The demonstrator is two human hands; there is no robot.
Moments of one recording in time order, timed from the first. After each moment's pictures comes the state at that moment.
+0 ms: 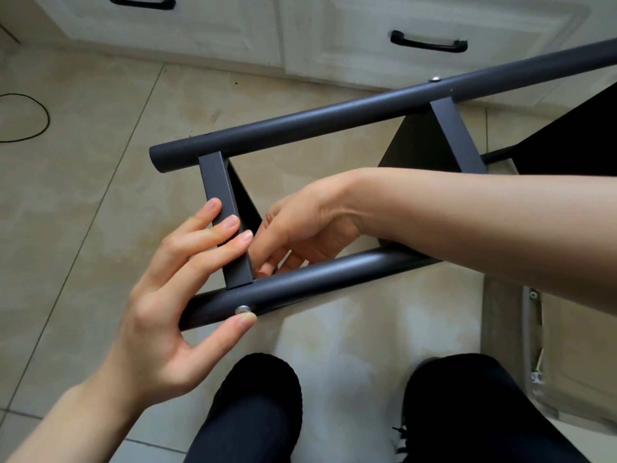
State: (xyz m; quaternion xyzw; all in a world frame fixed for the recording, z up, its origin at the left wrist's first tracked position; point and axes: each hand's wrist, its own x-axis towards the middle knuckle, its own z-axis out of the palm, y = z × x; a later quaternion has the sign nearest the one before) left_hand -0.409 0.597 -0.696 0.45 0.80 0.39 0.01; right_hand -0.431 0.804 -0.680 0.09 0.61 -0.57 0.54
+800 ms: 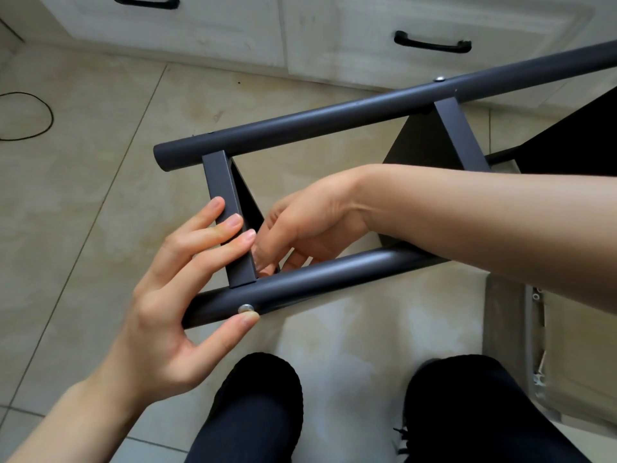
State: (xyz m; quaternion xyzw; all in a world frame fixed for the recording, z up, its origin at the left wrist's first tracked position) left_hand -0.410 0.594 -0.700 0.45 0.80 0.38 0.01; right_hand -0.436 0.810 -0.691 0.06 0.58 -0.58 0.57
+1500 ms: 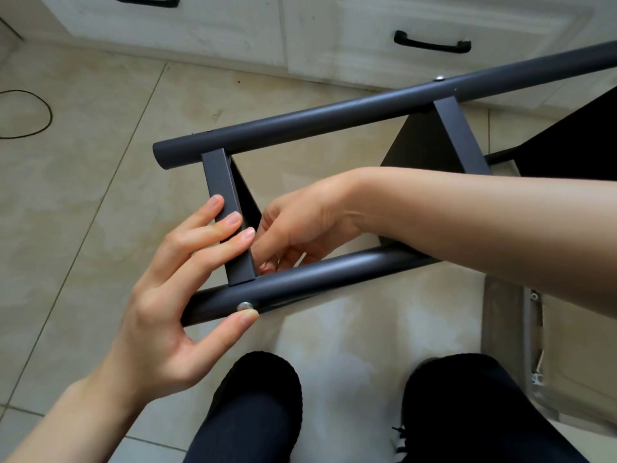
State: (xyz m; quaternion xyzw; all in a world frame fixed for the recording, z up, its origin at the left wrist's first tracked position) left_hand -0.410 0.594 -0.700 0.45 0.80 0.39 0.01; right_hand -0.435 0.804 -0.691 0.04 0.63 -0.57 0.53
